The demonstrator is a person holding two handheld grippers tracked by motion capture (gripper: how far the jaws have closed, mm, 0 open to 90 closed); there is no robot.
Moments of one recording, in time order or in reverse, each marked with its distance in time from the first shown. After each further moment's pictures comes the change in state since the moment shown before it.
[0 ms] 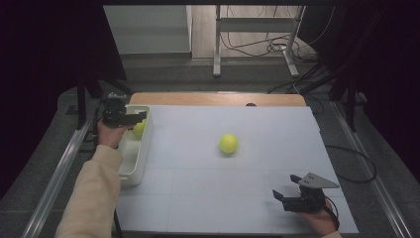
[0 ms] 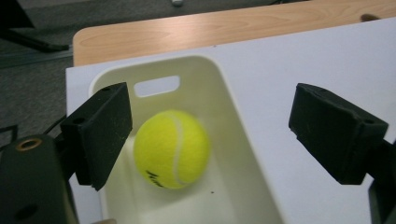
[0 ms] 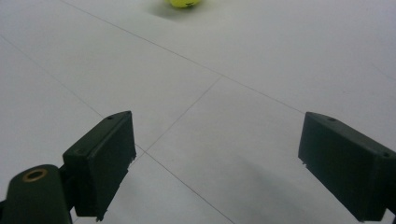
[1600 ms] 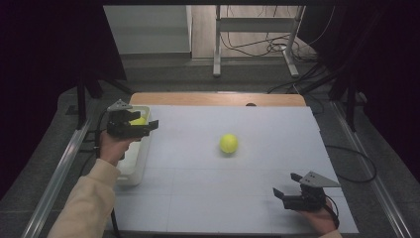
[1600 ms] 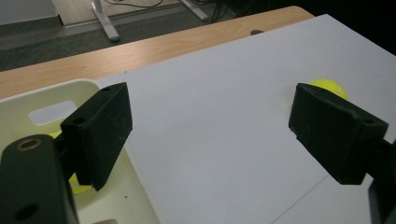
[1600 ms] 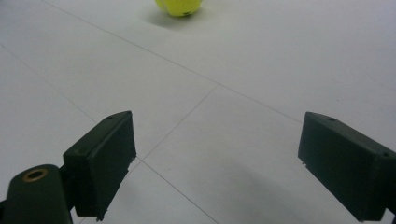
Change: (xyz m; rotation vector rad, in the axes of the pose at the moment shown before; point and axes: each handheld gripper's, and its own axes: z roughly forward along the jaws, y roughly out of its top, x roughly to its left) left arm -0.054 -0.018 -0.042 -0.122 -0.230 0.136; right arm -0.002 0.003 0.000 -0.018 -0.007 0.002
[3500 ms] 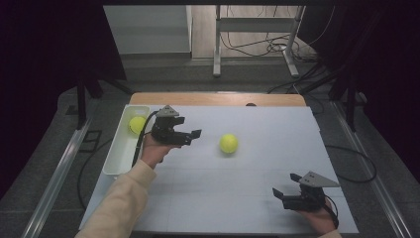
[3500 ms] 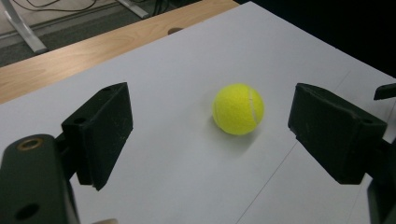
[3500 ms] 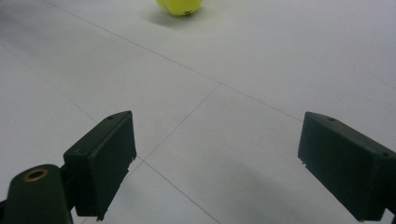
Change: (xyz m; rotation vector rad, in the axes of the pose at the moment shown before) left arm -0.086 0.015 0.069 0.032 -0.189 0.127; right arm 0.001 0.000 0.001 0.003 0.005 0.004
